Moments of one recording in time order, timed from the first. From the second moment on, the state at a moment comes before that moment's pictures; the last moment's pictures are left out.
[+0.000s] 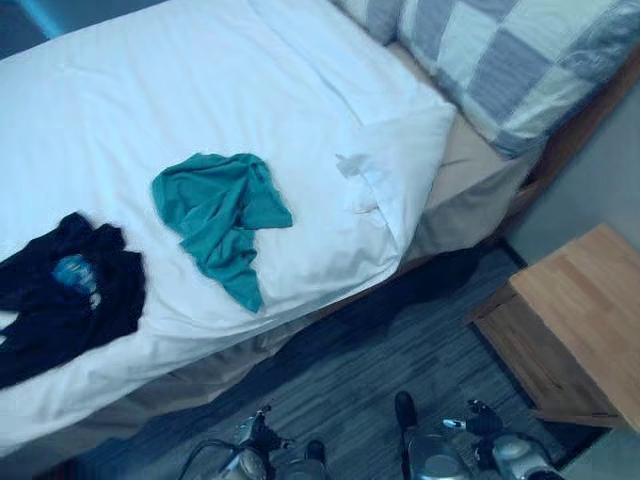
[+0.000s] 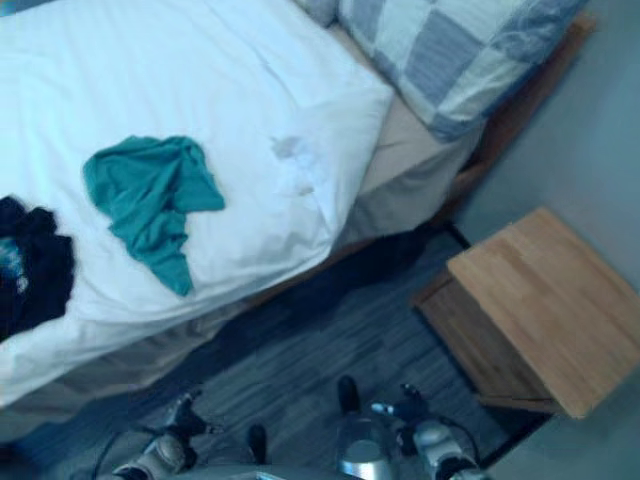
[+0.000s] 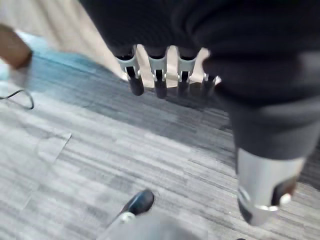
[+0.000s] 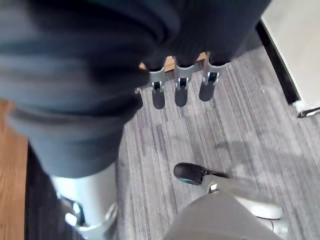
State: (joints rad) left arm -0.07 0.23 -0.39 1.19 0.26 -0.07 0.20; right arm -0.11 -0.26 0.32 1.15 0.08 -0.04 -0.12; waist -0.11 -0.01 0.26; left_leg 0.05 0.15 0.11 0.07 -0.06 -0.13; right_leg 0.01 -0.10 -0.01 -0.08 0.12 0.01
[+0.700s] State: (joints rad) left arm 0.01 0.39 -0.32 1.09 0.29 -0.05 0.18; right arm 0.01 -0.56 0.04 0.48 0.04 -0.07 -0.26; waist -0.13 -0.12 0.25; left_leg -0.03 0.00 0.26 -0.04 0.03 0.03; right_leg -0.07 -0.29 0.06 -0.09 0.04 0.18
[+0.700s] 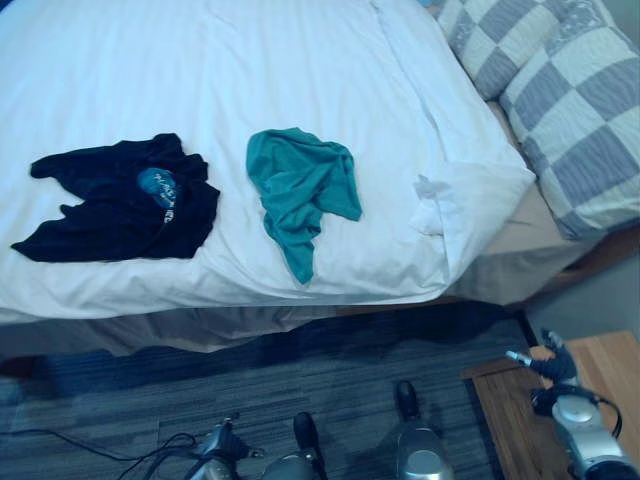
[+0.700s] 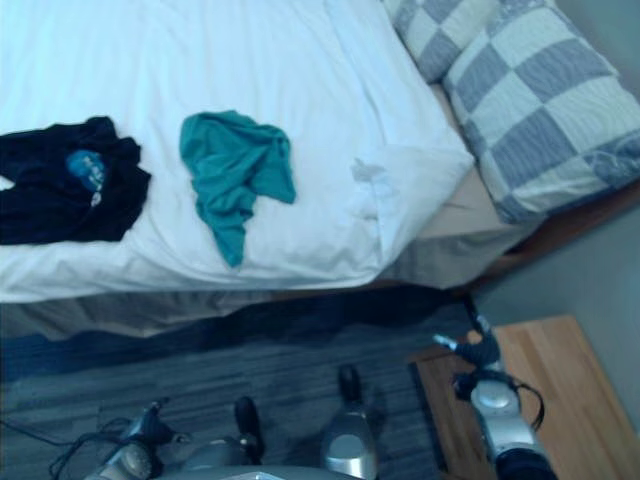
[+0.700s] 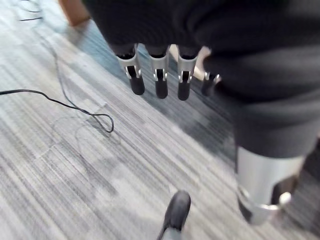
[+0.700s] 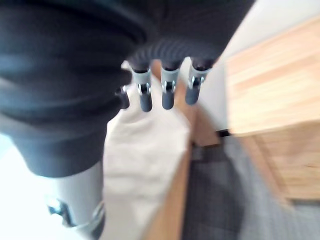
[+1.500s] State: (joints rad) left arm -0.15 0.54 -0.42 0.56 0.31 -0.12 0.16; right arm -1.07 -0.90 0.47 0.74 -0.15 -0.09 -0.35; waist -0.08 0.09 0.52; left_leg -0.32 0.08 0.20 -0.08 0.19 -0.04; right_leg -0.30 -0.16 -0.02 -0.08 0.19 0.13
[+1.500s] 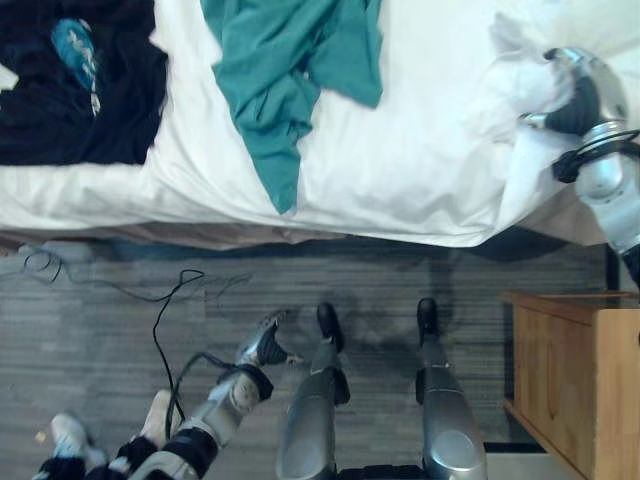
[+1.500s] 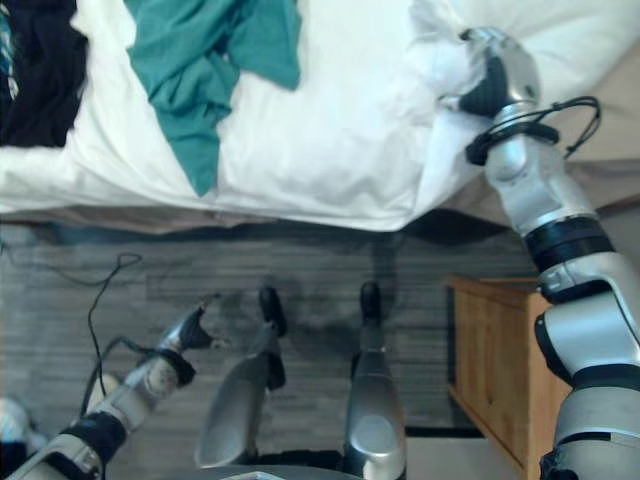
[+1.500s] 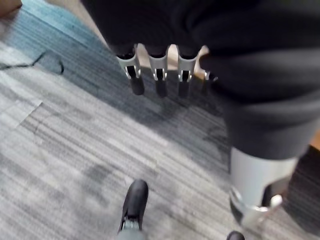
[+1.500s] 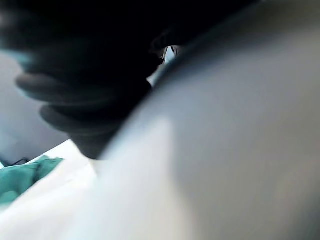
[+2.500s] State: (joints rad) left arm -0.08 0.47 -0.38 0.59 0.32 -0.01 0.13; right arm -0.27 -0.73 -0.18 0.45 0.04 -0.02 -0.68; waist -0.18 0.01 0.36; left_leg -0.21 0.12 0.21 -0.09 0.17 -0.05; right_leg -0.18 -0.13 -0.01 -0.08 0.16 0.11
